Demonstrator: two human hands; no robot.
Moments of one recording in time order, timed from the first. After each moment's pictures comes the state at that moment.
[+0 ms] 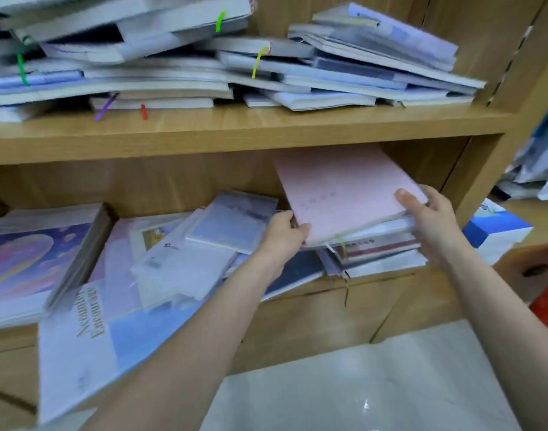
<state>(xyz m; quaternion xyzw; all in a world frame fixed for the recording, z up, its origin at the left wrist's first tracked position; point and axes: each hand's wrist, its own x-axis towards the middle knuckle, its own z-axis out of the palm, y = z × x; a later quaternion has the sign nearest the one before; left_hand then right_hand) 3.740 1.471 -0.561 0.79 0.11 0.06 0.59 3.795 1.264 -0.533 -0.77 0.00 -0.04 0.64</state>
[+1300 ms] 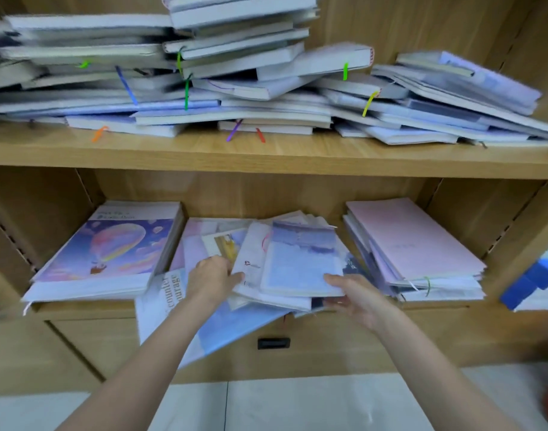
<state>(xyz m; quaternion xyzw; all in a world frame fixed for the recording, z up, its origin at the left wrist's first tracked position) 3.621 1.645 -0.588 0.93 0.28 0.03 0.22 3.717 1.424 -0.599 -0.67 0.04 0.30 0.68</state>
